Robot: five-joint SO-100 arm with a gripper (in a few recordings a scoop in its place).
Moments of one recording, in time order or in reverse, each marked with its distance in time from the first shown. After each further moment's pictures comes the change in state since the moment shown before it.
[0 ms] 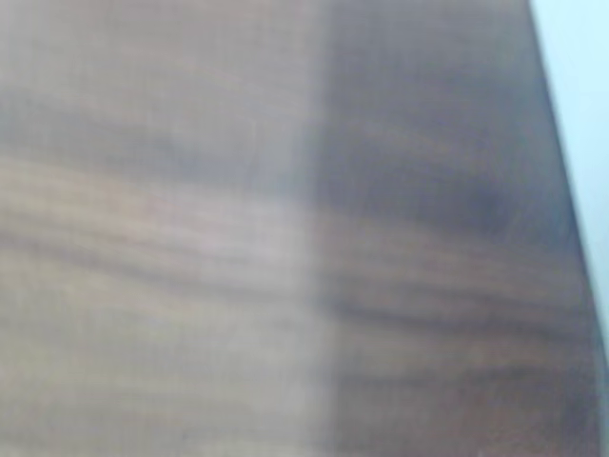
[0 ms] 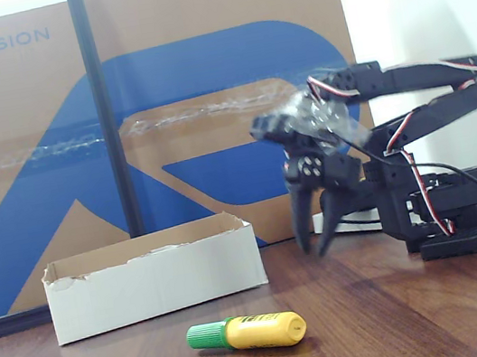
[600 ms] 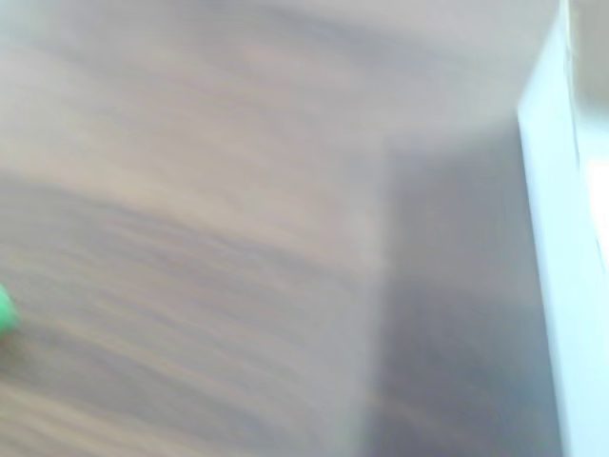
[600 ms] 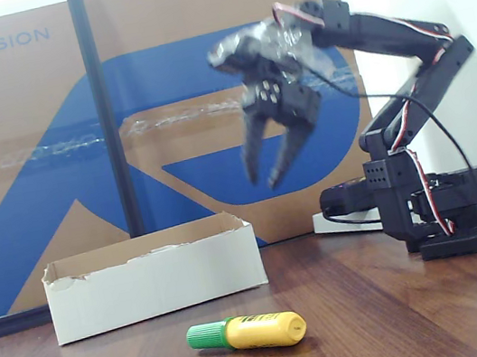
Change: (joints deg) arm -7.3 -25.0 -37.3 7.4 4.5
